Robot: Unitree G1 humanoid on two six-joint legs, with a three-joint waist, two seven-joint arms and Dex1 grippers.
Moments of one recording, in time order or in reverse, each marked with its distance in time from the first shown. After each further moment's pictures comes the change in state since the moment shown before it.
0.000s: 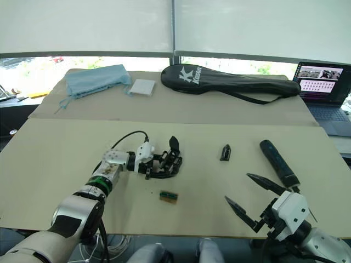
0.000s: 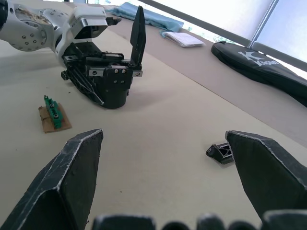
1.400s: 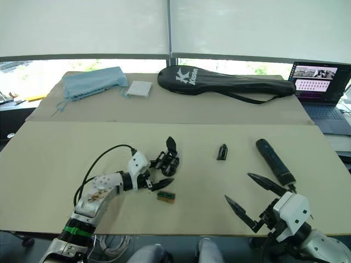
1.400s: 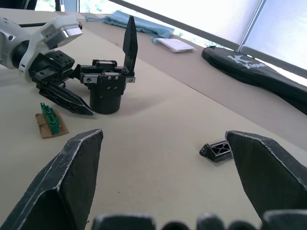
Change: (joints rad) left arm 0.532 0.111 -0.065 -1.042 -0.092 0.725 0.510; right arm -0.003 0.028 -0.001 -0.013 0.009 0.000 -0.010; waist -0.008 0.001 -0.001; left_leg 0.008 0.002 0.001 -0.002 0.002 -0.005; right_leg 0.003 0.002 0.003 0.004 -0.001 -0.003
